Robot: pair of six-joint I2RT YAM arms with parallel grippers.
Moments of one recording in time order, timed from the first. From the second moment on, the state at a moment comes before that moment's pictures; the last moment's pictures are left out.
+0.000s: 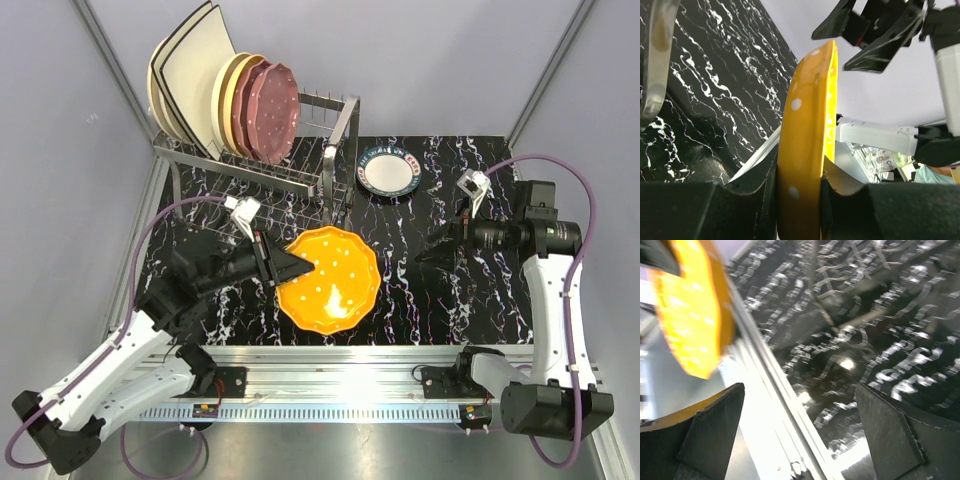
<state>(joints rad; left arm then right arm) -0.70 0.74 0.81 -0.21 0.42 -0.81 -0.13 1.06 1.23 -1.14 -1.12 -0.47</state>
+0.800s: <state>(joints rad) -0.70 0.88 0.68 0.07 0.44 -0.87 0.27 1.27 1.15 -0.84 -1.24 -0.12</state>
